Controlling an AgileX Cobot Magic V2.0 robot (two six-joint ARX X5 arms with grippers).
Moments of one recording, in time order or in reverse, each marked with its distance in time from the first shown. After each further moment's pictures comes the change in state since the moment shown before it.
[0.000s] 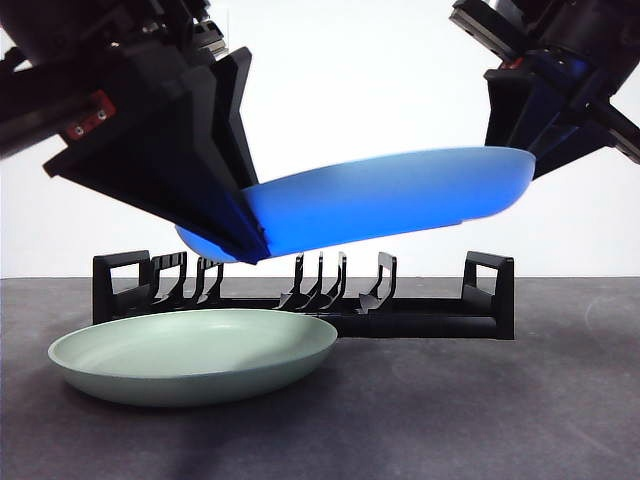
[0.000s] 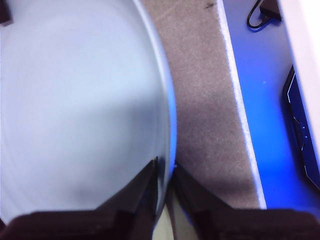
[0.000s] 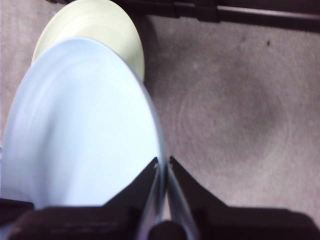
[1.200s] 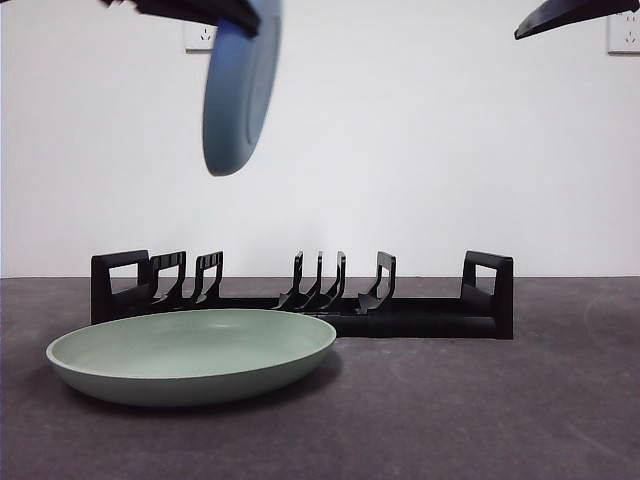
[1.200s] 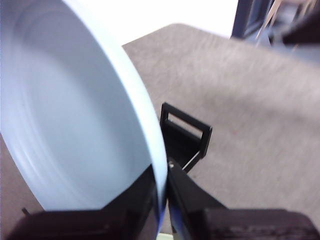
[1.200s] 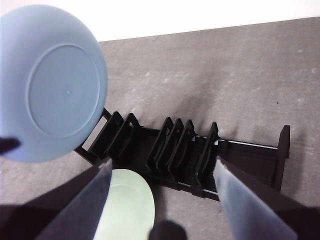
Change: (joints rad) left arm 0.604 0.003 0.261 0.274 0.464 -0.681; right arm -0.080 -0.254 0.040 0.321 0.106 0.014
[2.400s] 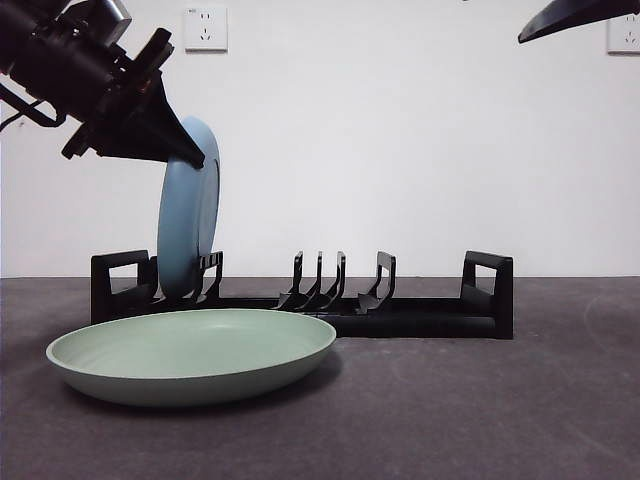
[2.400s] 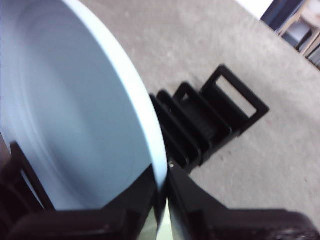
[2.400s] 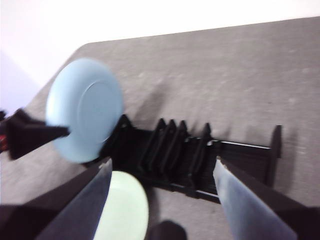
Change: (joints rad) left arm 0.288 0.297 0.000 0.061 0.250 -0.117; right arm 0.000 0.006 0.000 0.001 0.043 0.000
